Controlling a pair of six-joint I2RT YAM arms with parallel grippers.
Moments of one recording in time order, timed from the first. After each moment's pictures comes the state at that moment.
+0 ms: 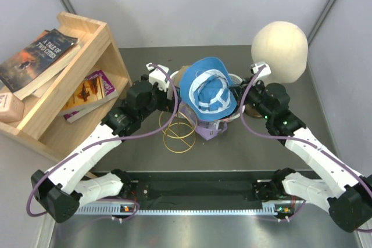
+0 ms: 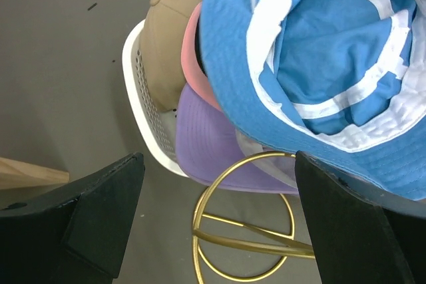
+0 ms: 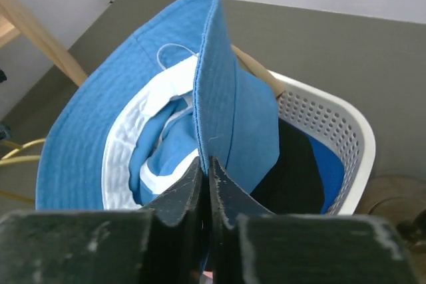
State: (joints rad) left arm -0.64 1.06 1.02 -0.31 -0.13 -0.11; right arm 0.48 0.97 0.76 0.10 -0.08 0.23
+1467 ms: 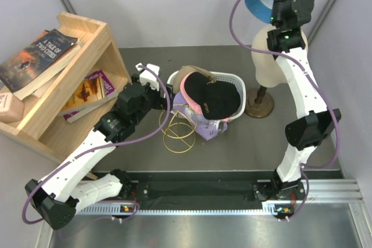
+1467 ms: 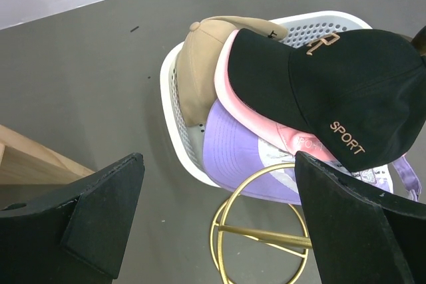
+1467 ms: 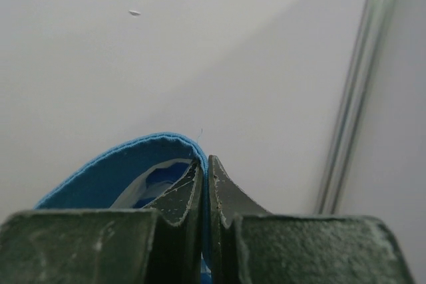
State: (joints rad) left arm -0.64 0.98 1.00 -0.29 -0.23 -0.10; right arm 0.27 1.83 2.12 0.43 0.34 -0.42
